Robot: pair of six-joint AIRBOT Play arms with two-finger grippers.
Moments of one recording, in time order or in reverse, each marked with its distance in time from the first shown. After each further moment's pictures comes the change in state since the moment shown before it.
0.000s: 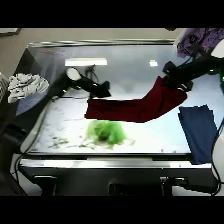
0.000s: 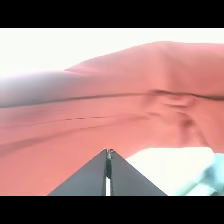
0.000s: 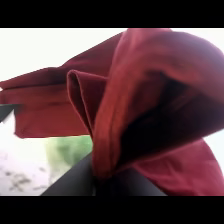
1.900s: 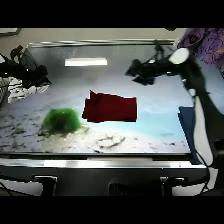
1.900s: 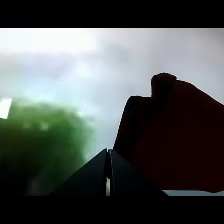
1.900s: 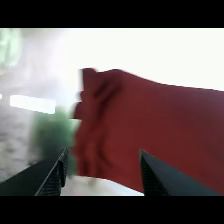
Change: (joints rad) left arm 0.433 0.222 -0.002 0.255 -0.241 -0.014; right arm 0.078 -0.164 -0.012 0.266 -0.299 -0.286
